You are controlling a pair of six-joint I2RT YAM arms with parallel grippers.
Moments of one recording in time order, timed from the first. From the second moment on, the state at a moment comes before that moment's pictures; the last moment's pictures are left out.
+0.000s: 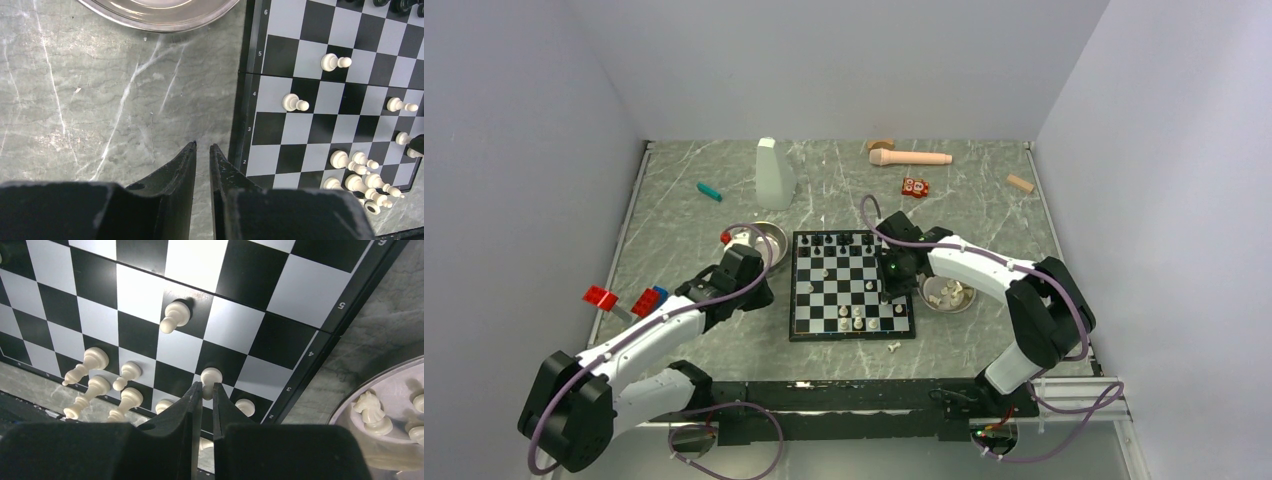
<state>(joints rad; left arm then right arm) -0.54 1.05 0.55 -0.38 -0.15 -0.72 0.64 1.58 0.97 -0.60 -0.10 0.43</state>
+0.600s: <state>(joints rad) -0.54 1.04 0.54 -0.38 -0.14 -0.72 0.70 1.56 0.97 -0.66 -0.06 0.42</state>
